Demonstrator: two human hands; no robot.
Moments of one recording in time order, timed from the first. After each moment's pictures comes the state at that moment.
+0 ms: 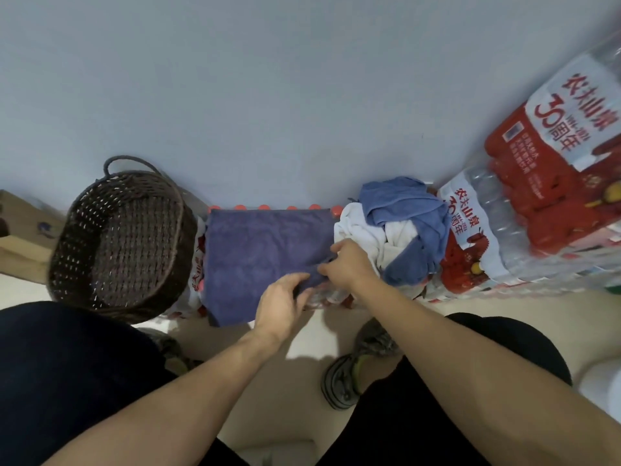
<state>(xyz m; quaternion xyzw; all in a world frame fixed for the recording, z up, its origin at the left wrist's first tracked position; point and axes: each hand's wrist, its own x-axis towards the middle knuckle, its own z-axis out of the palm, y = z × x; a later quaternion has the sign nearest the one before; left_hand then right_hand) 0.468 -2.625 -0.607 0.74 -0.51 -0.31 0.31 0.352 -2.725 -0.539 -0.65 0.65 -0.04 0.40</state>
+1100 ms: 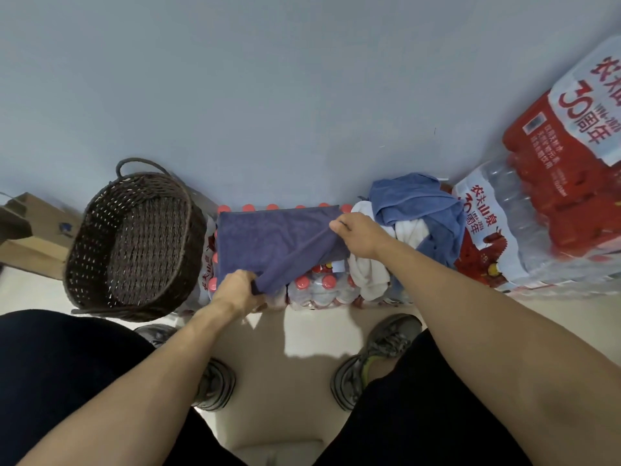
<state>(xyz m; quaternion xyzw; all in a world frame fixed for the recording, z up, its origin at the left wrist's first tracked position) 0.560 -2.631 -0.609 0.79 -0.48 -0.37 0.07 0.343 -2.804 -0.554 -0.79 0.49 0.01 0.38</state>
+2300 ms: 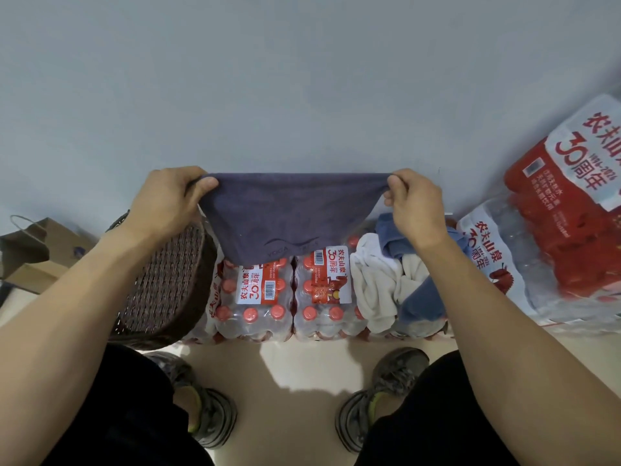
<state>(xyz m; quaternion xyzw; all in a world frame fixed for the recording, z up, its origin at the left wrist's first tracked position) 0.676 -2.706 -0.440 0.74 -0.61 -0.08 0.27 0.331 -2.846 -0.456 -0.73 0.56 -0.31 0.24</state>
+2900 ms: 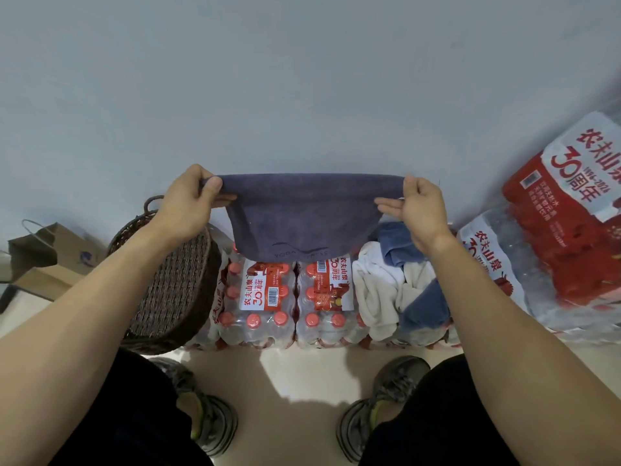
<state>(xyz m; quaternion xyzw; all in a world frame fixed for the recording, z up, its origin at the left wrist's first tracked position) 0.669 -2.712 -0.451 0.69 -0.46 -0.29 0.47 0.338 -2.848 -0.450 -0.52 0.55 -0.40 0.52</state>
